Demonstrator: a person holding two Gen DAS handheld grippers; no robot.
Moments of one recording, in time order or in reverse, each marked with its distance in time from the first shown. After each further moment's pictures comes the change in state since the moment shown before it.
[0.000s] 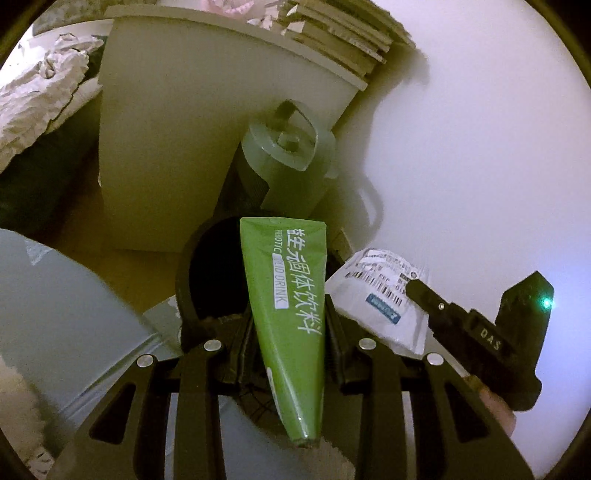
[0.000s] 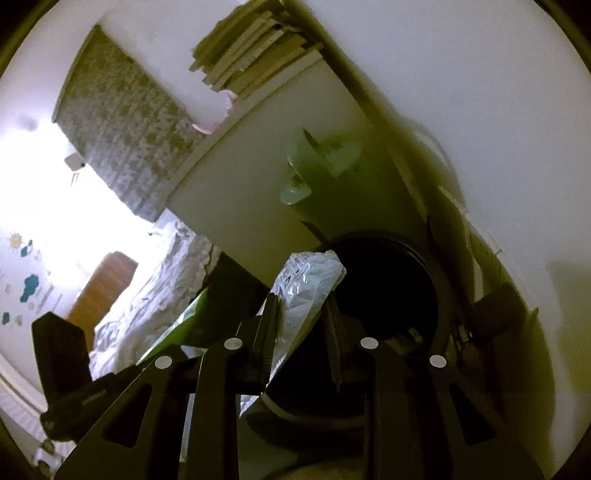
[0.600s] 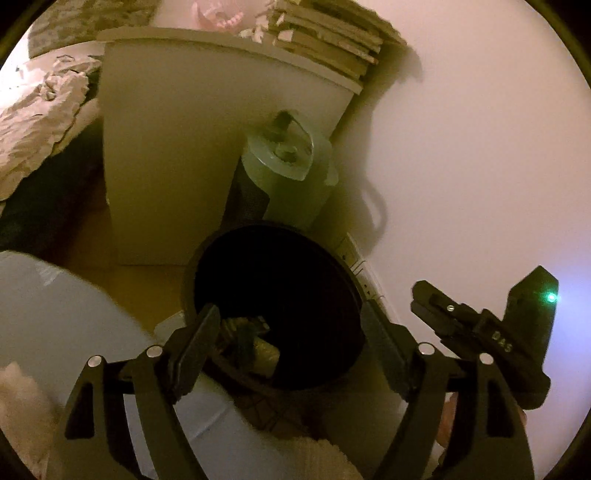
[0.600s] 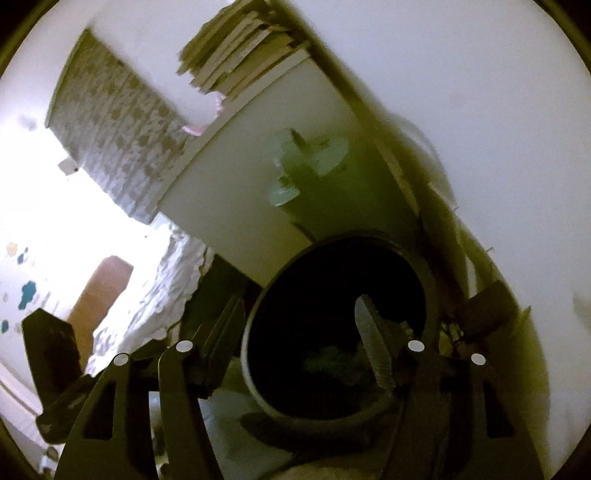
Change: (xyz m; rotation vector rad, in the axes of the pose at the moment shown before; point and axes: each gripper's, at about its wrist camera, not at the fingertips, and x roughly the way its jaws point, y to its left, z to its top) left arm -0.017 -0.014 -0.002 0.052 -0.040 0.065; right arm -0.012 0.011 -0.001 0.000 0.015 -0.004
